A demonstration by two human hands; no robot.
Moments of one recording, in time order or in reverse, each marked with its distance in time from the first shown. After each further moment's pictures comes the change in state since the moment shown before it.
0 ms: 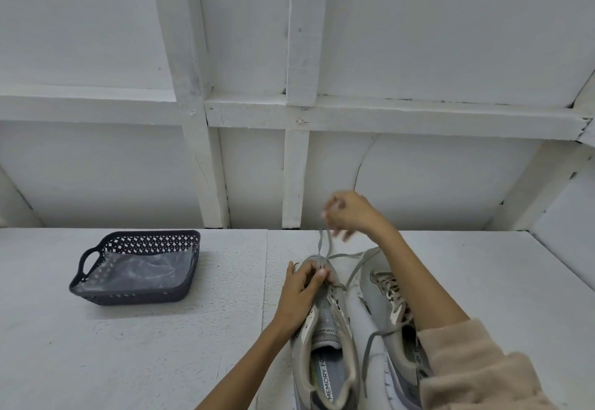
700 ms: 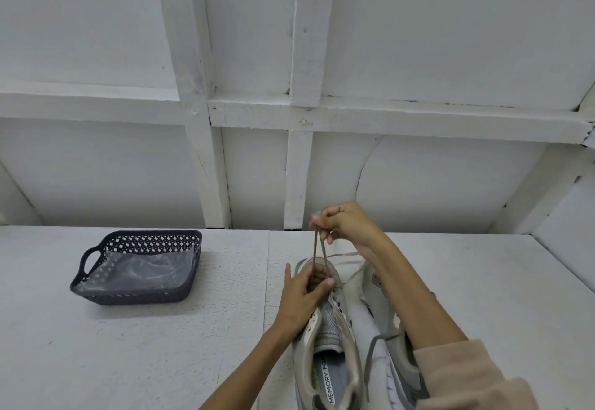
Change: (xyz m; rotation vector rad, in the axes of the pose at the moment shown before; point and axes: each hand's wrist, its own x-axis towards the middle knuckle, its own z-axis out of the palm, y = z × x) left_hand 0.001 -0.001 0.000 0.023 0.009 -0.024; right_hand -0.013 -0.005 0.024 0.540 -0.049 -0.078
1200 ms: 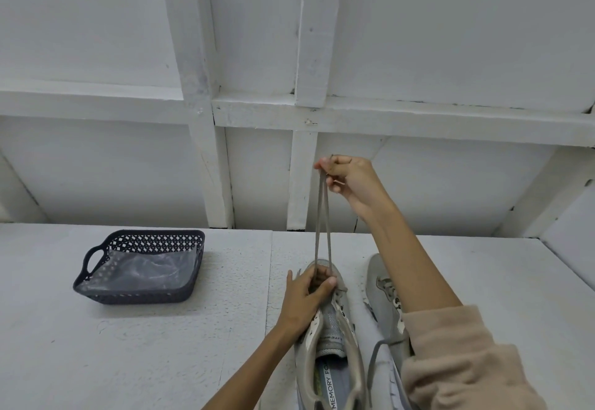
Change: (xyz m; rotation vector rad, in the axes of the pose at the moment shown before) left_hand 0.000 -0.006 0.000 -0.023 -0.008 -0.044; right_hand 0.024 -0.058 -0.002 0.298 0.114 -0.202
